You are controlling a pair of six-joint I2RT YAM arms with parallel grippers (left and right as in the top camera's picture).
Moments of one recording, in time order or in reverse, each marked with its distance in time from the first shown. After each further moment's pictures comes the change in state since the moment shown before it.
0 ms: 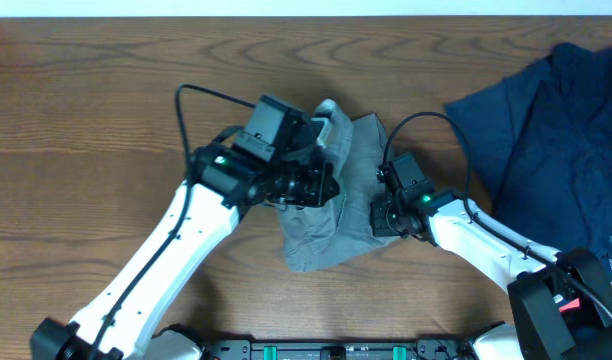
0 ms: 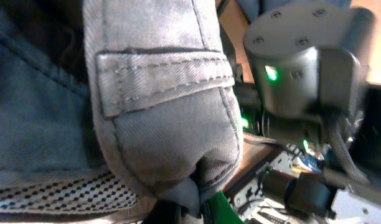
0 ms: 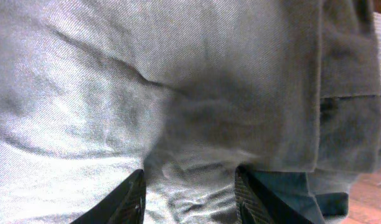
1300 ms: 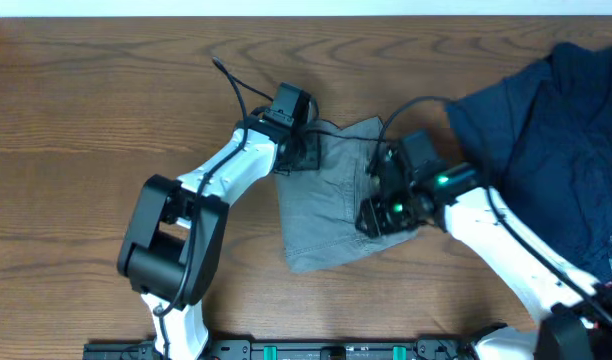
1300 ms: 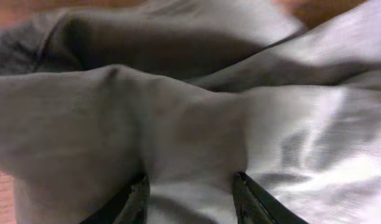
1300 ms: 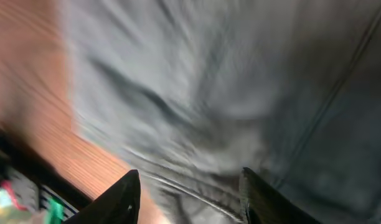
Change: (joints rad) left arm 0.126 0.509 0.003 0.363 -0.318 0.023; right arm -0.026 -0.097 0.192 -0.352 -0.283 -0.172
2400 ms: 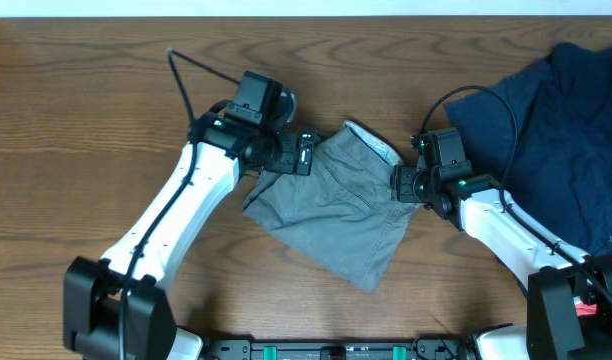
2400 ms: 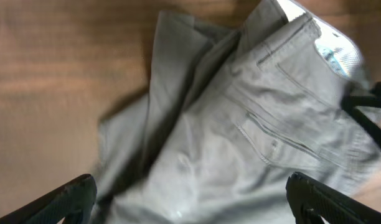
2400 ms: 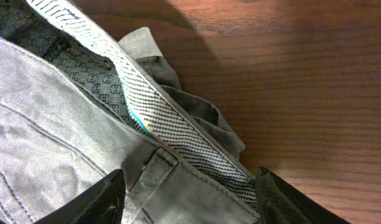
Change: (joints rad) left arm 0.039 -0.326 0.021 -0.302 -0.018 0.190; right arm -0.188 0.072 -0.164 0.511 0.317 0.080
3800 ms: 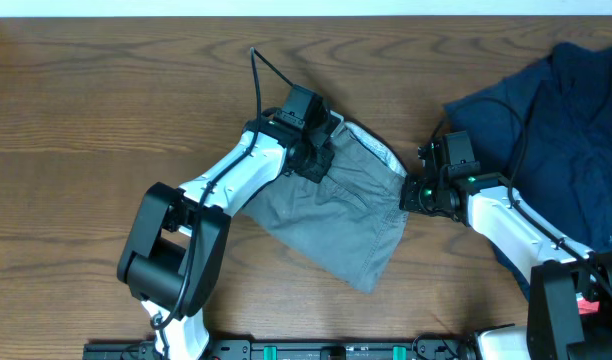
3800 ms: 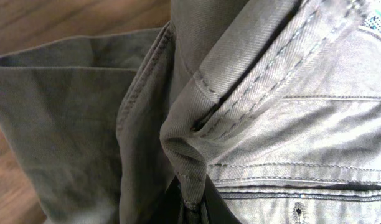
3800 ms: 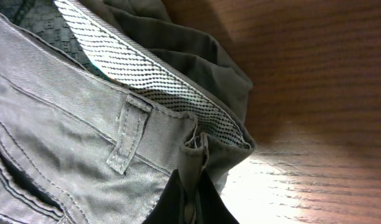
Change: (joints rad) left arm -0.094 0.287 -0.002 0.238 0.064 0.274; right arm -0.061 0.011 0.003 -0.134 -0.174 0.085
